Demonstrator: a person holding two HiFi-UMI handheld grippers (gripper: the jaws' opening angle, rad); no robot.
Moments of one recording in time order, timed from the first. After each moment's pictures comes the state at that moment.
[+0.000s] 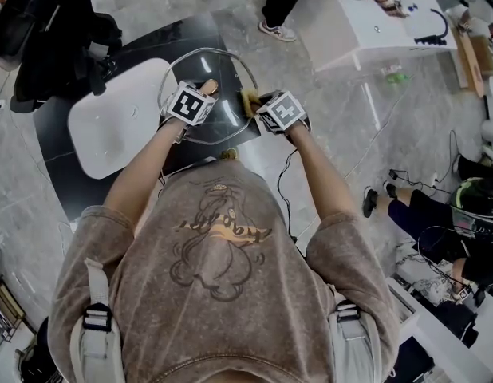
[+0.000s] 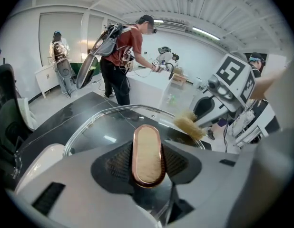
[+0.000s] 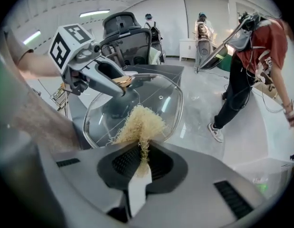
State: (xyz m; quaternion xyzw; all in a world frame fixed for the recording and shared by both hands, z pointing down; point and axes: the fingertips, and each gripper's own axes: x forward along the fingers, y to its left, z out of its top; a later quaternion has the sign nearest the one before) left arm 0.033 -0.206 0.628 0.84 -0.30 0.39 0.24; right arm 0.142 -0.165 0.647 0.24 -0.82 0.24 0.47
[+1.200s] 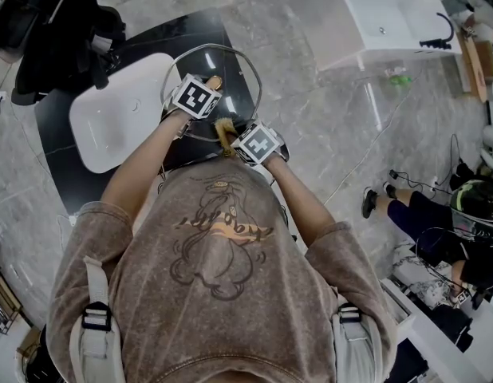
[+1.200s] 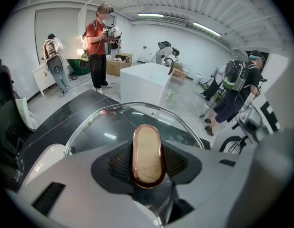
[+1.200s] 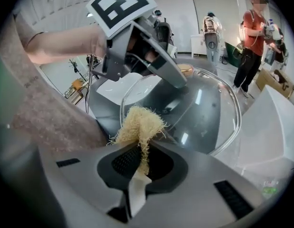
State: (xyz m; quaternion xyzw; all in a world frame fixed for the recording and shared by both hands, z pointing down) left arm 0.031 -0.204 0.629 0.82 -0.29 0.42 0.25; right arm 0.059 -0.067 0.651 0.17 -0.83 0.26 0.47
